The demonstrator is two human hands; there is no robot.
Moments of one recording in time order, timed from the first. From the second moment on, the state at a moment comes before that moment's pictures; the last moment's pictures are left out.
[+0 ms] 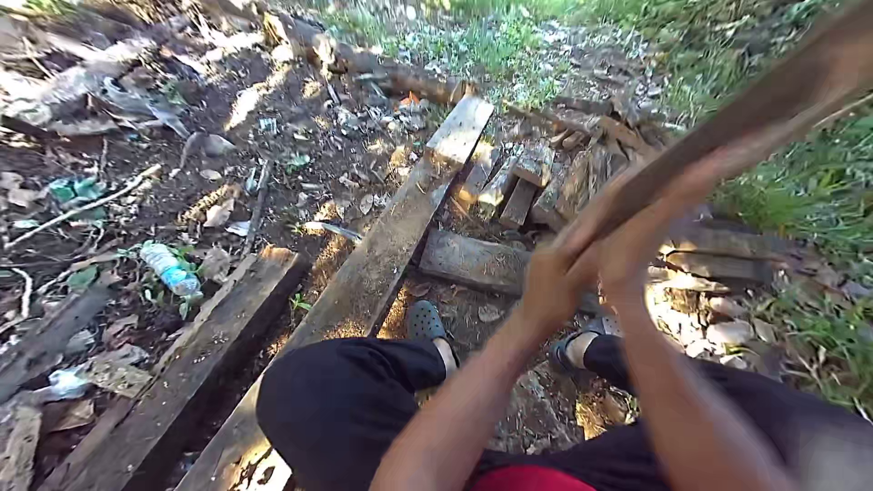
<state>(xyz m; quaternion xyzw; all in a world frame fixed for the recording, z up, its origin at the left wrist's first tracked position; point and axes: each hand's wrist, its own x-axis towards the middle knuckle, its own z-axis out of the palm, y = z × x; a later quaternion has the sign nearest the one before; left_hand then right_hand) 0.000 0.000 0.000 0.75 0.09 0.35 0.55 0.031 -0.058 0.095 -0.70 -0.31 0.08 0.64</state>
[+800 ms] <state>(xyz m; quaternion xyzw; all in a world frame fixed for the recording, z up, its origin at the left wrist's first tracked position) 0.026 0.002 0.129 0.72 0.05 0.45 0.52 0.083 -0.039 0.222 -0.56 -0.36 0.03 0.74</state>
